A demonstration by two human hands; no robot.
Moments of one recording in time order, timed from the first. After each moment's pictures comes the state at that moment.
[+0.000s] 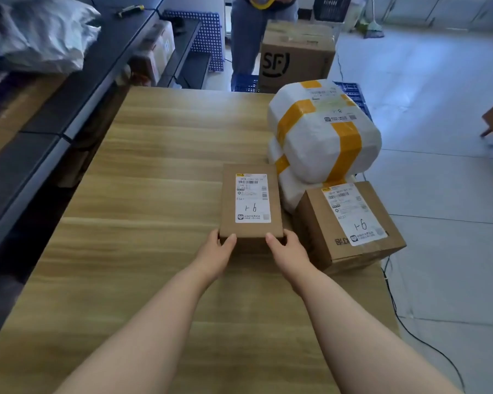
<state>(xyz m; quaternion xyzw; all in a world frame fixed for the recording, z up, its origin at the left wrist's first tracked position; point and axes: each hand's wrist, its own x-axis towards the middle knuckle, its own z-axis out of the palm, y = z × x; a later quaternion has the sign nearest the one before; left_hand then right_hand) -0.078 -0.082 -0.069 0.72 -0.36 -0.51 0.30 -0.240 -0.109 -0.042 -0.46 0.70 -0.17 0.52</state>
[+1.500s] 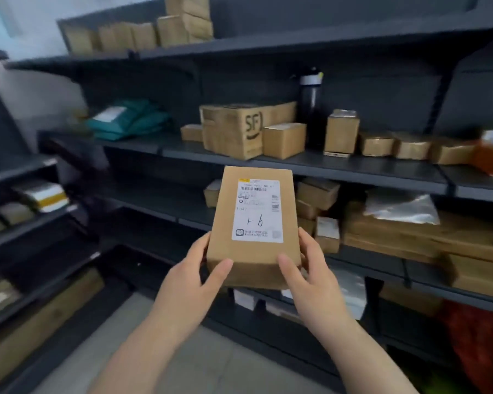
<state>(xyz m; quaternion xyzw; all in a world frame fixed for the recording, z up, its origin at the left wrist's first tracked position) -0.261 0.844 0.188 0.87 0.18 0.24 0.39 -0.167 0.673 0.193 -0.75 -0.23 0.08 0.62</state>
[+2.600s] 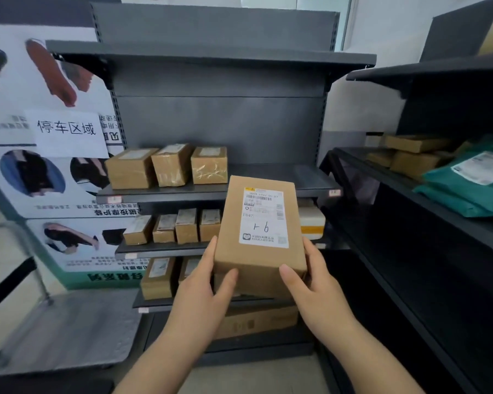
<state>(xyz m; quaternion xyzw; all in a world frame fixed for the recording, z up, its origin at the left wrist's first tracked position) -0.394 1.385 0.200 0.63 0.60 0.43 0.24 -0.208 1.392 0.199 -0.54 -0.60 0.35 0.47</state>
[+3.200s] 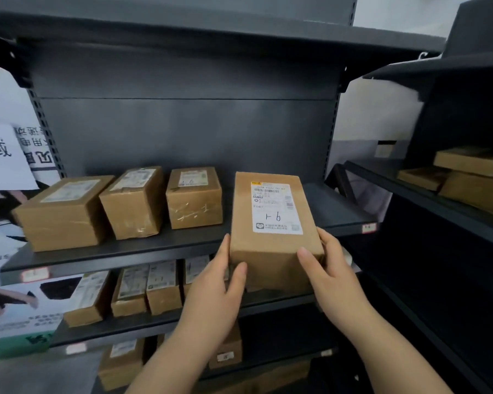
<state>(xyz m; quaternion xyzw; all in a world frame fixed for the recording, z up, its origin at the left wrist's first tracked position) -0.436 1.672 0.198 0.68 0.53 0.41 0.28 -0.251 1.663 0.207 -0.58 -0.54 0.29 0.53</state>
